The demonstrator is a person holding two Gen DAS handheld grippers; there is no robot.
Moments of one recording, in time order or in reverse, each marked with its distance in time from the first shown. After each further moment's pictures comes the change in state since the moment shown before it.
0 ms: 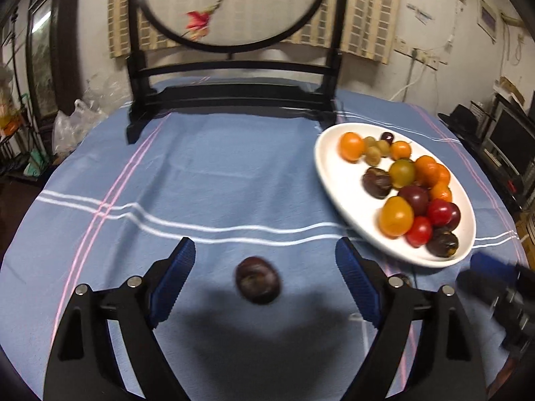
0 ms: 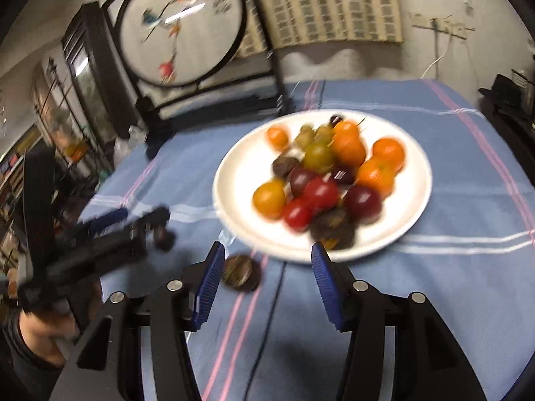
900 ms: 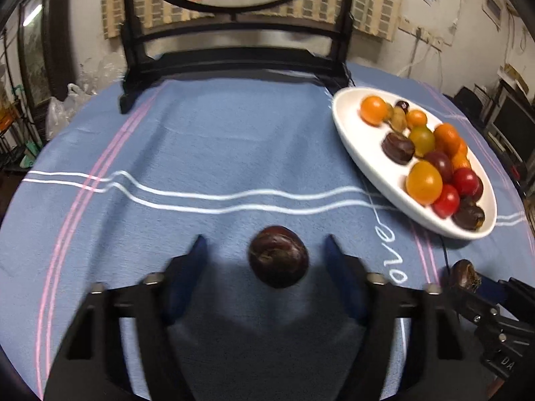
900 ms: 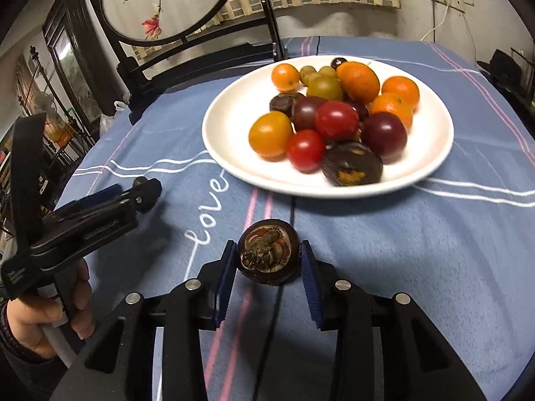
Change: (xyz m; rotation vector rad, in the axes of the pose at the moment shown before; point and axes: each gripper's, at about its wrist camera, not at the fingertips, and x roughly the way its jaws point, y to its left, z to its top) left arm 0.037 0.006 -0.018 0.028 0.107 -0.019; right arm 0.034 0.006 -0.025 0.050 0.123 -0.039
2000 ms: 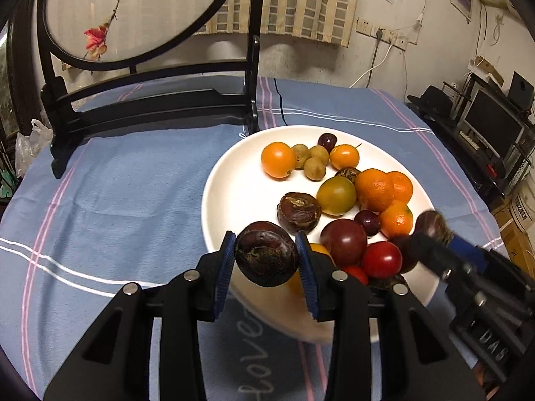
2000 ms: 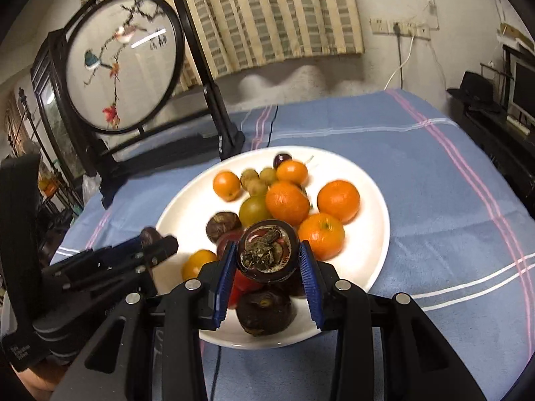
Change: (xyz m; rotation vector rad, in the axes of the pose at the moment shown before) left arm 0.005 -0.098 0.065 0.070 -0.056 -0.092; right arm -0.018 -0.060 0.077 0.071 -0.224 -0.060
